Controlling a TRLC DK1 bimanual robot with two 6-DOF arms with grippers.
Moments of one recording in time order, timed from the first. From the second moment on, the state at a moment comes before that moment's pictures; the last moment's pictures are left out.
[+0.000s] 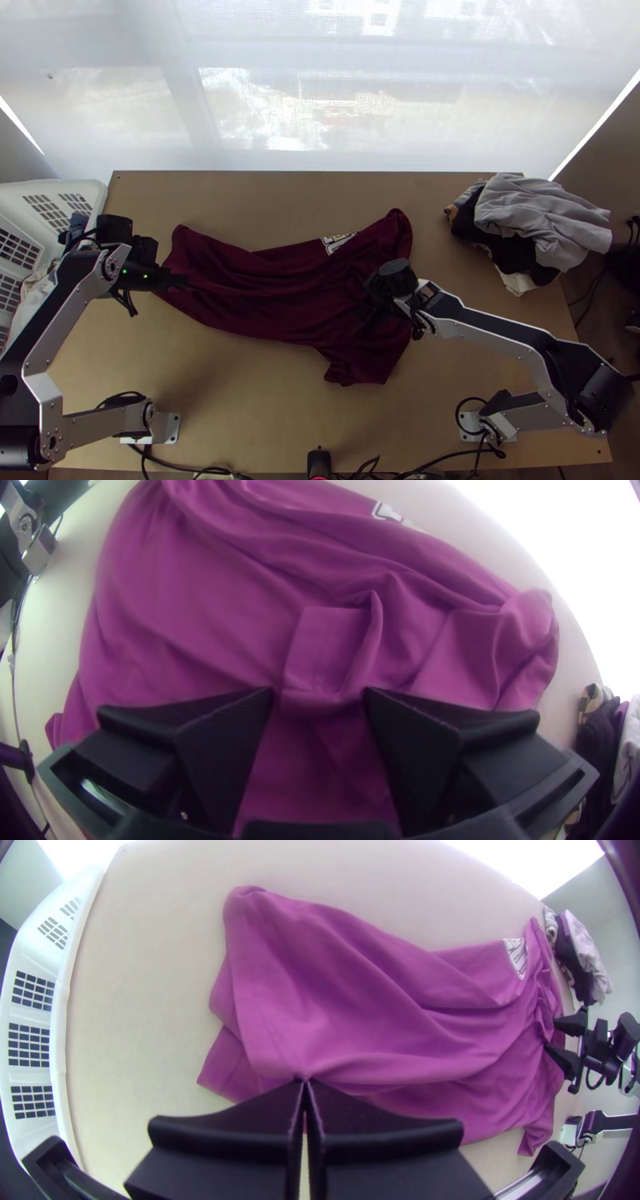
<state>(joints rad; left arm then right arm) 0.09 1.33 0.98 -0.80 0.16 0.12 0.70 1.55 0.73 -0.04 -0.04 -0.21</state>
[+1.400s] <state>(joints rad) 0.15 1.20 1.50 -0.99 0.16 0.13 0.45 1.23 1.35 -0.41 -0.03 -0.30</state>
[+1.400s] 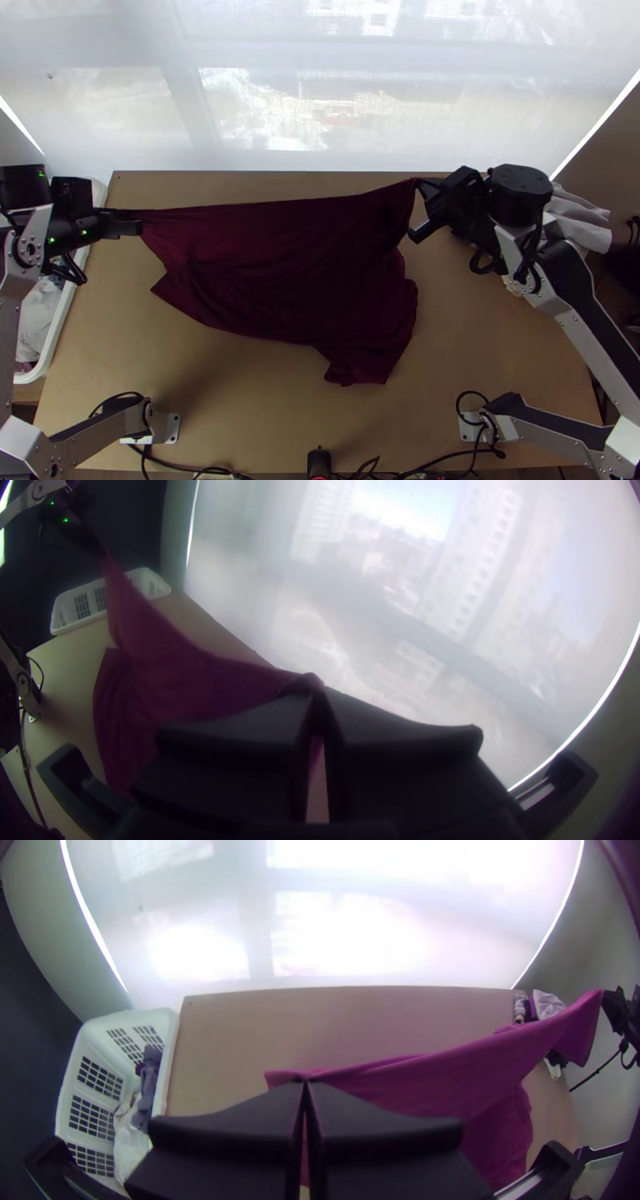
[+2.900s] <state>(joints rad) 0.14 0.86 2.17 -1.40 0.15 0.23 0.47 0.70 1.64 -0.56 -0.05 -0.49</state>
